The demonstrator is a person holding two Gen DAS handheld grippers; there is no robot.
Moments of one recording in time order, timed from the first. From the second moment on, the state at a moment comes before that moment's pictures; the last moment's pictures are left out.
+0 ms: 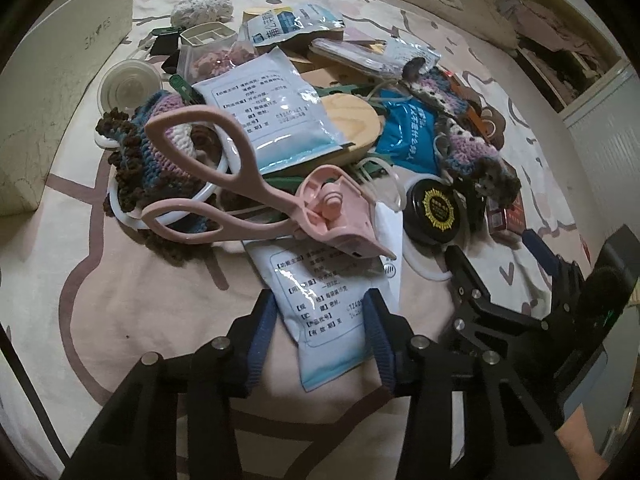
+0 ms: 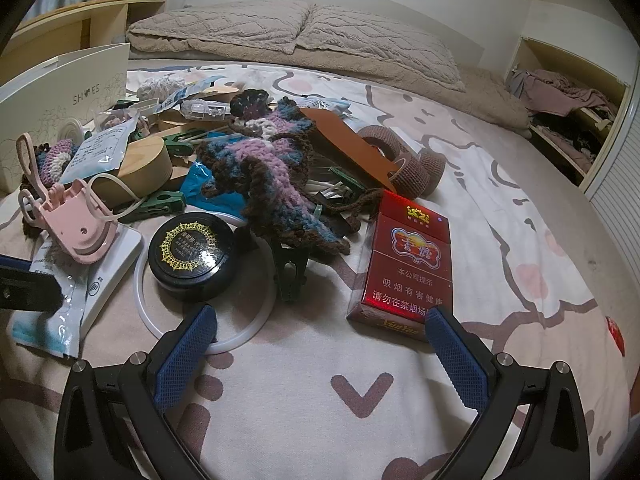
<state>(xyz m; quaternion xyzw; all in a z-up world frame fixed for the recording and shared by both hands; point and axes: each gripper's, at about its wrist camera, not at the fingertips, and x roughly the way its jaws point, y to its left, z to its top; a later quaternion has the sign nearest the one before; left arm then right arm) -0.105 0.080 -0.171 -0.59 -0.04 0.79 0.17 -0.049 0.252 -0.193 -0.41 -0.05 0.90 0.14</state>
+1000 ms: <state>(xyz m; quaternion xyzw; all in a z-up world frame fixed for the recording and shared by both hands) -0.093 0.099 -0.179 -0.60 0.09 0.76 0.21 -0.049 0.251 -0.191 -0.41 -0.05 0.90 0.14</state>
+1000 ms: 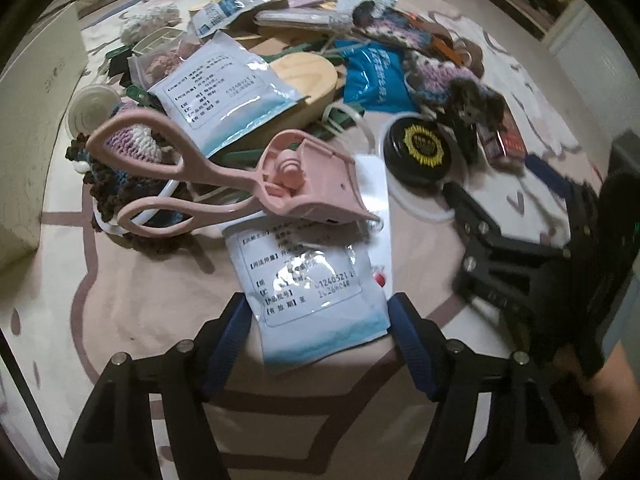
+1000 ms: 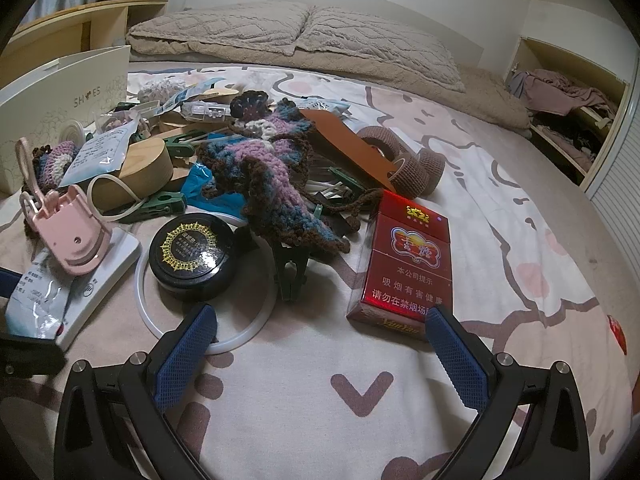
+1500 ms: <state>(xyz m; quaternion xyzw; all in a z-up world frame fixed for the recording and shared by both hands) -0.087 0.045 -0.180 -0.56 0.19 0.77 0.25 -0.051 0.261 -0.195 -0.42 0.00 0.90 0.12</state>
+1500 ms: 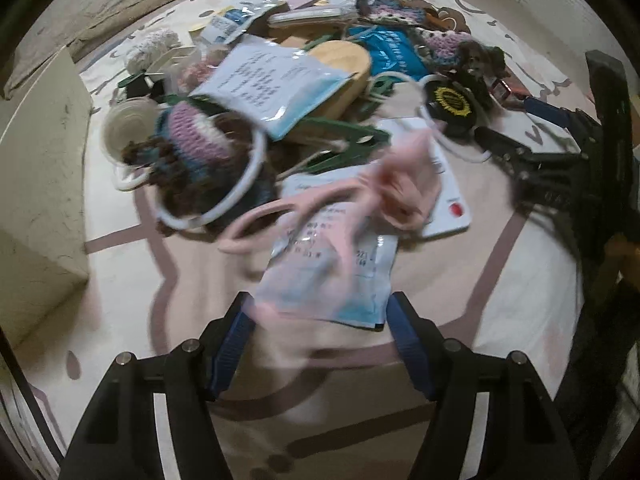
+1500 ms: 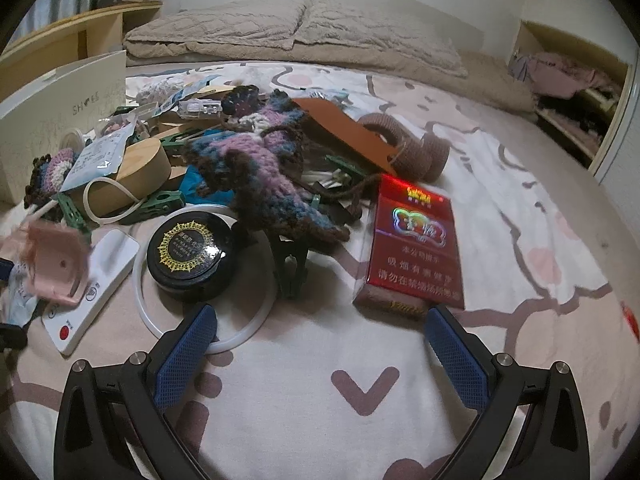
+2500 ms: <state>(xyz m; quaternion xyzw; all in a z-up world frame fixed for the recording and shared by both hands) -0.092 0.034 -0.175 -0.48 0.24 0.77 0.35 -0.051 0.268 -0.200 -0.42 0.03 0.90 0.11</state>
